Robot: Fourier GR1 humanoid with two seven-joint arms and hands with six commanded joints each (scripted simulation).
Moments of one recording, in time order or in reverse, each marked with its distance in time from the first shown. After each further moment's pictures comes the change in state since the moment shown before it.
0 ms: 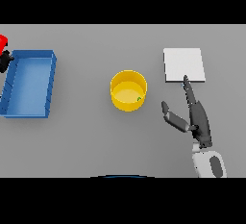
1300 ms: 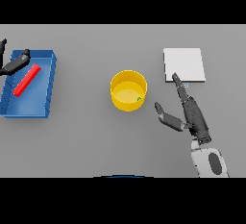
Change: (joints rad) left arm 0.039 0.058 -0.063 -0.083 0.153 -0.209 -0.040; right arm -0.043 -0.059 0.061 -0.023 0.092 0.050 0.027
